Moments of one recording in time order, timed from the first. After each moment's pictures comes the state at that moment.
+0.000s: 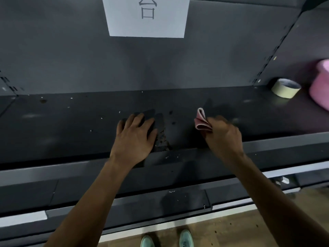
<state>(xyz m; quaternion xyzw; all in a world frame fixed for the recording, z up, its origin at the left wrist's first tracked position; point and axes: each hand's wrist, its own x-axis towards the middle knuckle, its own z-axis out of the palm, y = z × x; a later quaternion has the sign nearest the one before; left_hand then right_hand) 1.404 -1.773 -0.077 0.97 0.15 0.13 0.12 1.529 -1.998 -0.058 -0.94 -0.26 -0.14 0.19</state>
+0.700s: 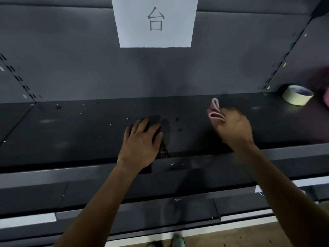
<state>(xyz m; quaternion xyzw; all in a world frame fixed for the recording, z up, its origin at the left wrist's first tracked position) 1.408 -1.771 -0.080 0.97 0.18 0.12 0.13 1.578 -1.988 -0.043 -0.95 -0.19 -0.13 0.23</state>
